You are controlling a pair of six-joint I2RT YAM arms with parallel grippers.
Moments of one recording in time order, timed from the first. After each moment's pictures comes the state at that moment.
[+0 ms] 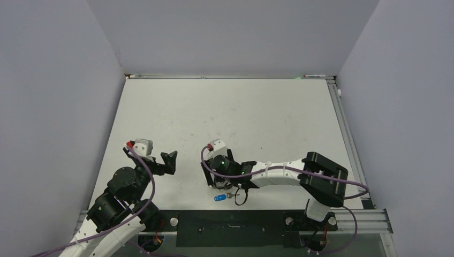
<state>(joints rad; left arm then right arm) -0.74 0.22 0.60 -0.52 -0.47 -0.17 1.19 1.64 0.89 -0.01 0.34 0.55</state>
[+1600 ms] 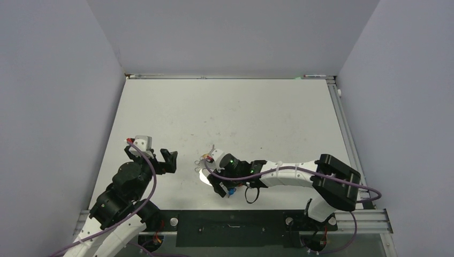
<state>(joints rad) -0.65 0.28 0.61 -0.59 -0.42 -0.31 1.15 1.61 0.83 -0.10 -0.03 0.25</state>
